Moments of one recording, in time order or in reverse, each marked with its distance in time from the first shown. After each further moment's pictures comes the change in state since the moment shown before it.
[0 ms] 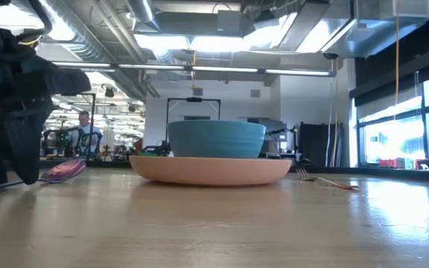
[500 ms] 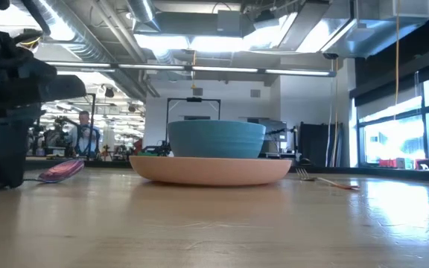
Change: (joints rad) left arm 0.003 0.031 0.002 -0.023 0.021 -0.003; right arm 0.000 0.000 0.000 0.000 0.000 -0.001
